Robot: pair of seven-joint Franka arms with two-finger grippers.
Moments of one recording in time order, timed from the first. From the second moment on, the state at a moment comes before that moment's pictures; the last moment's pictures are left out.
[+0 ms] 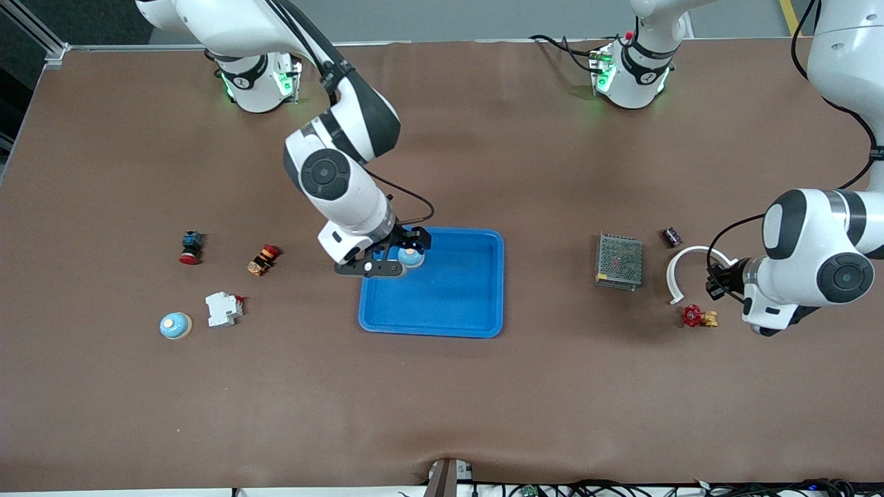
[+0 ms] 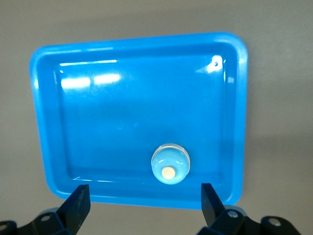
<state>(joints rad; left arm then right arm) 0.36 0.54 -0.34 -1.71 0.31 1.95 -0.64 0.56 0.52 0.08 -1.61 0.15 2.20 0.63</state>
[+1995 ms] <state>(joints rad) 0.38 0.53 -0.48 -1.53 0.41 2.00 -0.54 0.64 0.73 0.07 -1.66 -0.06 2.38 0.76</state>
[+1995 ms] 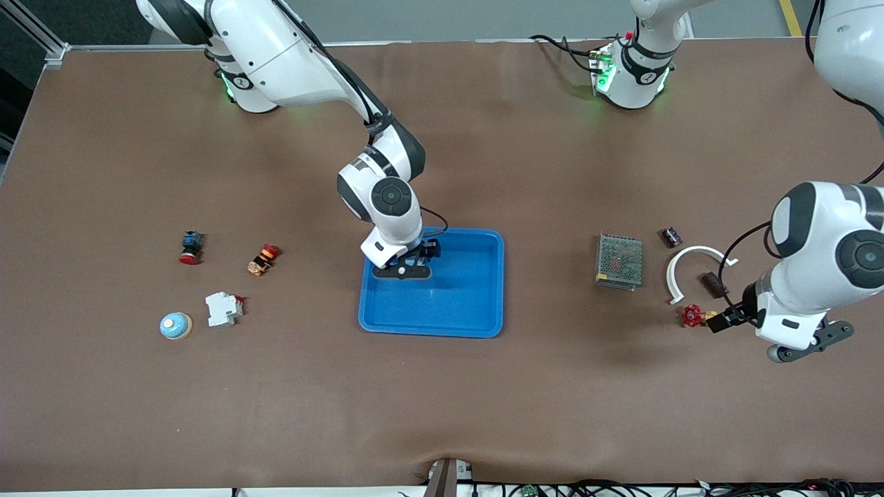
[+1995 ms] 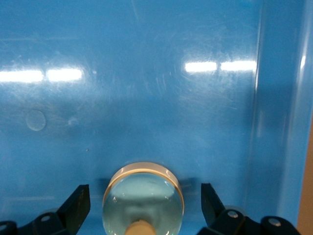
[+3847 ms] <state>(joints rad) -0.02 -0.08 -0.12 -1.66 0.04 1.61 -0.16 0.43 0.34 0.05 -1.50 -0.06 1.67 0.13</state>
